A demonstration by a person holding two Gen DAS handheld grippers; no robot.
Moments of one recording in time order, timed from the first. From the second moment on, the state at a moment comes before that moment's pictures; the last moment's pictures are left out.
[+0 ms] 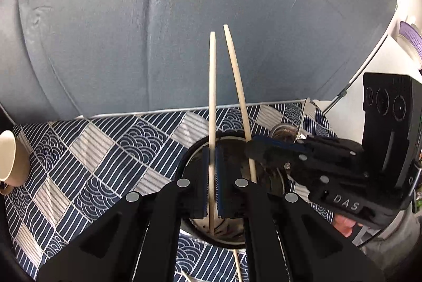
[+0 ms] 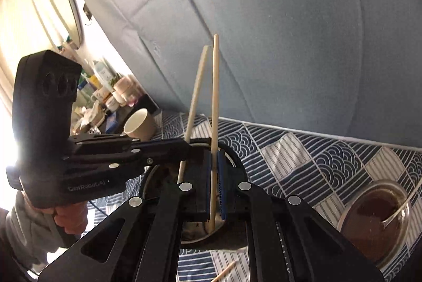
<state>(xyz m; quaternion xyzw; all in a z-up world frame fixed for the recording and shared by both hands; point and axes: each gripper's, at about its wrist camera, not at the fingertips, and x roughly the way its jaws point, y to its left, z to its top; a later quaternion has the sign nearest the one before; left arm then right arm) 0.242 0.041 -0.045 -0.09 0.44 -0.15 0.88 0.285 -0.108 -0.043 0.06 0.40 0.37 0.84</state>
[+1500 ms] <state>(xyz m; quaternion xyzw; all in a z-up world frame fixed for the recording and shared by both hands) 0.164 0.077 -0.067 -0.08 0.51 -0.07 0.85 0.212 -0.154 -0.018 0.04 0.42 0.31 0.85</state>
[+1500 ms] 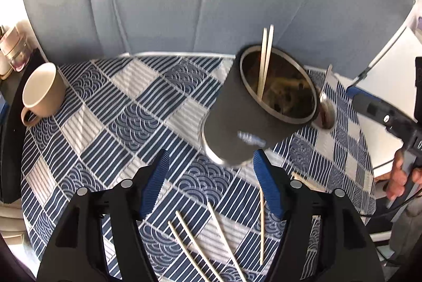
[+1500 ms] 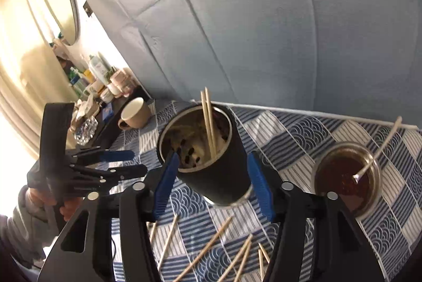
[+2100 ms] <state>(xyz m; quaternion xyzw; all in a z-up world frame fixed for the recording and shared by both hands) 0.128 0.066 -0.137 -0.06 0.59 -0.06 0.80 0.164 -0.180 -0.093 -0.03 0.52 0.29 0.81</state>
